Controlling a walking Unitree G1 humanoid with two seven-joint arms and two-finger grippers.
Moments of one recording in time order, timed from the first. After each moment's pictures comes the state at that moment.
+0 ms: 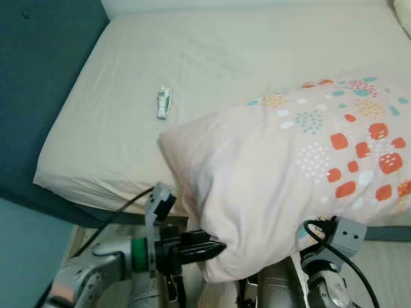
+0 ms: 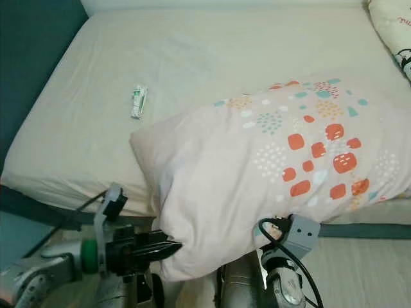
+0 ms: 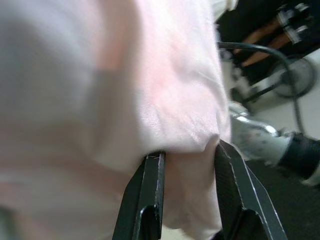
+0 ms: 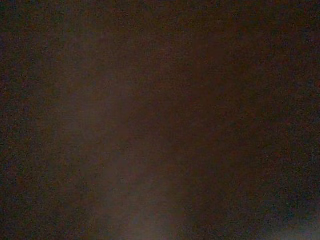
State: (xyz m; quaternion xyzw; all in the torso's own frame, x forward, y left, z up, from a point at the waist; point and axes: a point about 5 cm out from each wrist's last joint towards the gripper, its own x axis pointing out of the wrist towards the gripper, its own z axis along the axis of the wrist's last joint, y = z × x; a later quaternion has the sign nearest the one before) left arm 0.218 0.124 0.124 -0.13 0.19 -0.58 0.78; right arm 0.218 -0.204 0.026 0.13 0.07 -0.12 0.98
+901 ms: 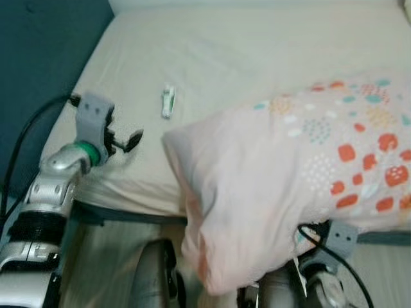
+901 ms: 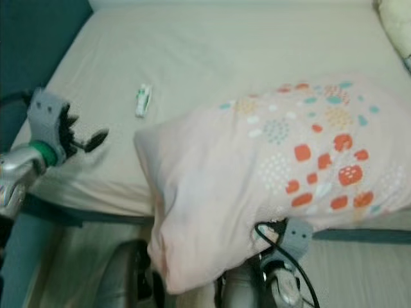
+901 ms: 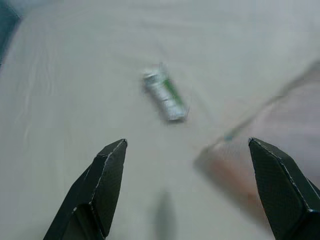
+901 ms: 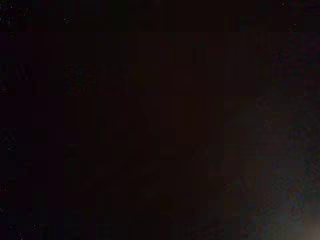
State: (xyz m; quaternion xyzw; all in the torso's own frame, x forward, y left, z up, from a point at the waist) left arm 0.372 0.197 0.196 0.07 0.00 -0.18 0.98; right arm 0.221 -0.205 0.014 0.11 0.10 -0.13 0.98
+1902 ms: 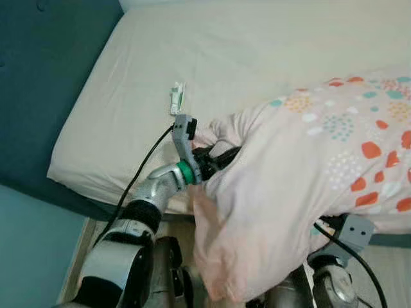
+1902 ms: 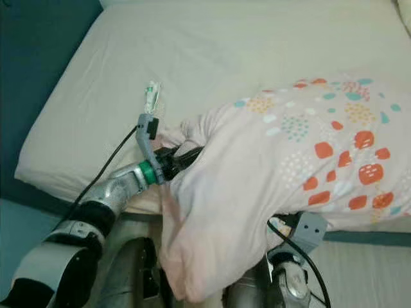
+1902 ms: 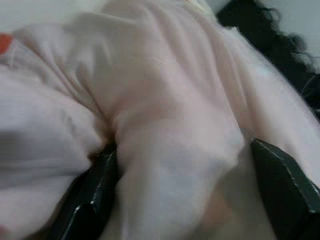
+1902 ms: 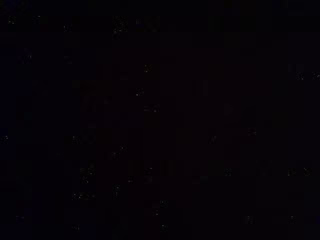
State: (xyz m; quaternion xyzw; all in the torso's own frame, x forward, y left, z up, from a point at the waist) left arm 0.346 0.058 0.138 -0.27 0.10 -0.54 0.79; right arm 0.234 -0.217 0.036 0.12 0.05 -0.13 0.98
